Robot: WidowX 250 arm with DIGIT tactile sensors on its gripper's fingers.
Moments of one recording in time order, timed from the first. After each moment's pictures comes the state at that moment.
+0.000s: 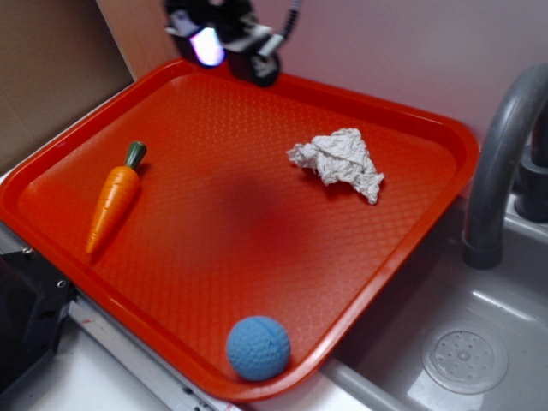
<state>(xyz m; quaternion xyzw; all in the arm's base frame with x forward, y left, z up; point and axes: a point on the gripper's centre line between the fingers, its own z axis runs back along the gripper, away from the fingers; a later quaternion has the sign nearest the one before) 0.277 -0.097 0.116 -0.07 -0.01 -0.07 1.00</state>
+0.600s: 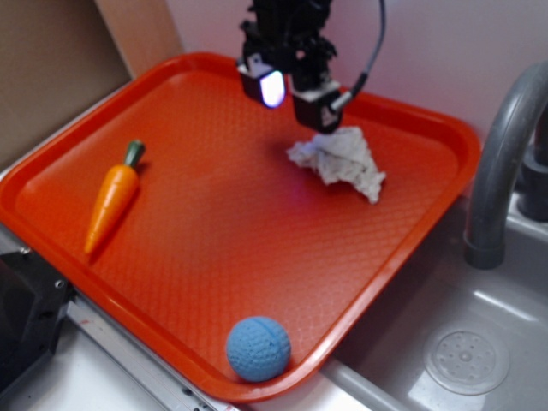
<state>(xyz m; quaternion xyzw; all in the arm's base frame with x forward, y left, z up) 0.300 -0.106 0.057 -0.03 0.06 -0.09 0.99</state>
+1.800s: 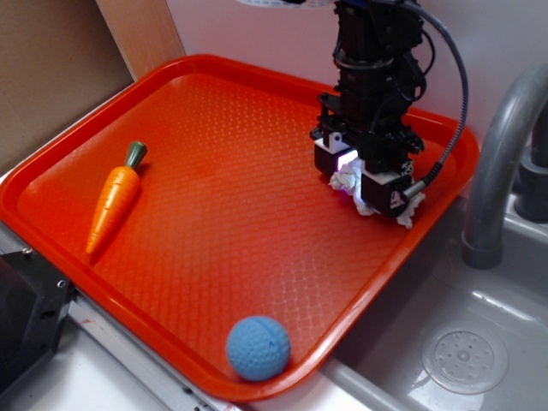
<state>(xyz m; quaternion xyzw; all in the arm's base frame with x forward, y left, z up) 0.283 -0.189 0.020 -0.02 0.10 -0.13 0.99</state>
